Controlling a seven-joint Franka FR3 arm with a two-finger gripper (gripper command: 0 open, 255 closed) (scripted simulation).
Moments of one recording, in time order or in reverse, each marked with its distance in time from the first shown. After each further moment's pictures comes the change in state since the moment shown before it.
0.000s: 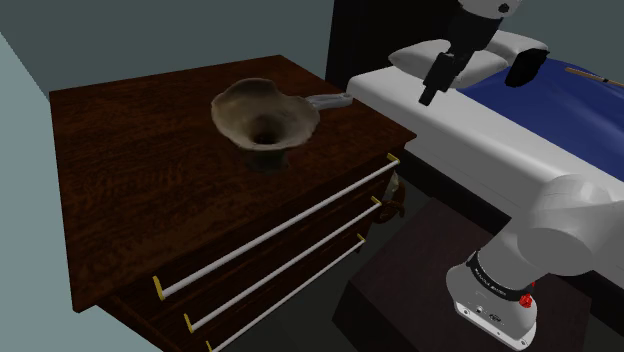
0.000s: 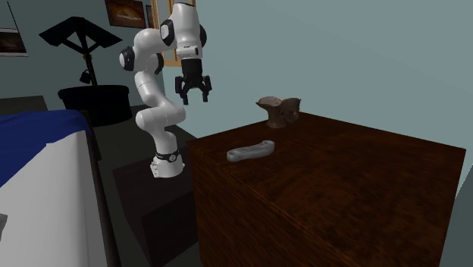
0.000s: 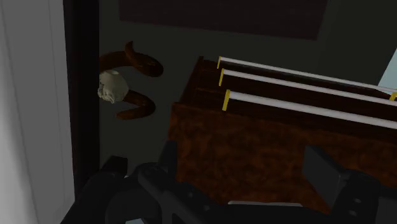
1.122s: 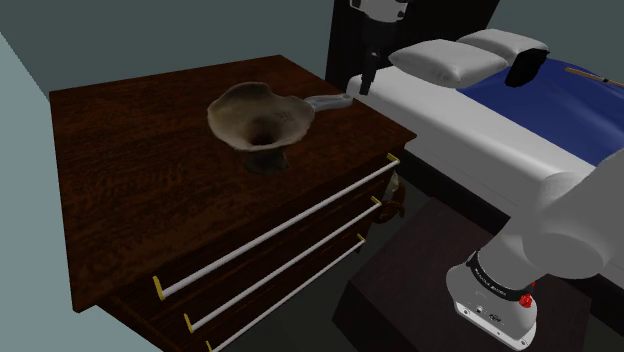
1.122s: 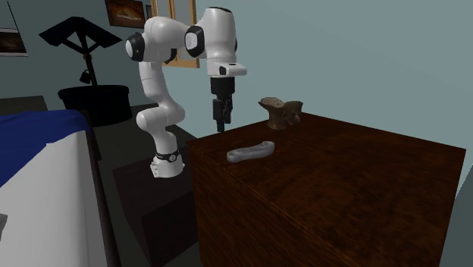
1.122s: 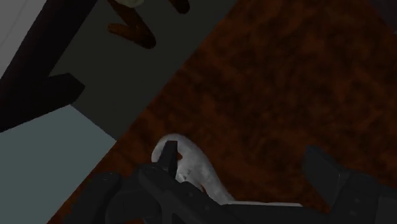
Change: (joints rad) arm 0.111 0.619 -0.130 0.377 -0.039 0.170 -0.554
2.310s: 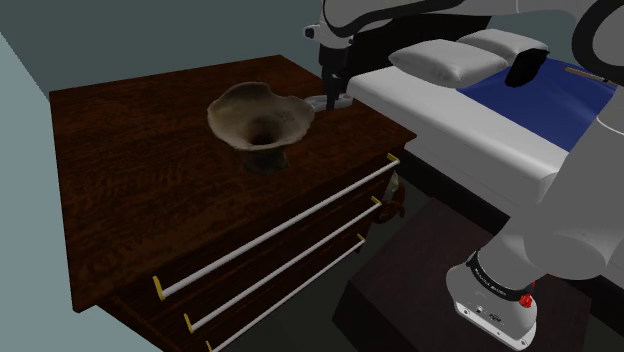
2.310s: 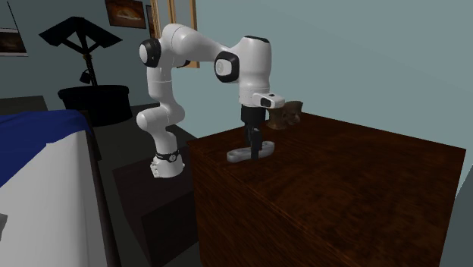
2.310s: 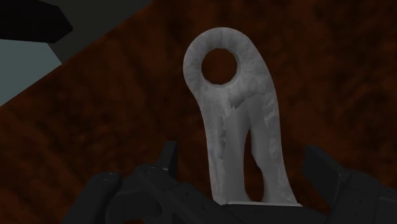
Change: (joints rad) arm 0.032 0.337 0.016 0.212 0.015 0.084 -0.254
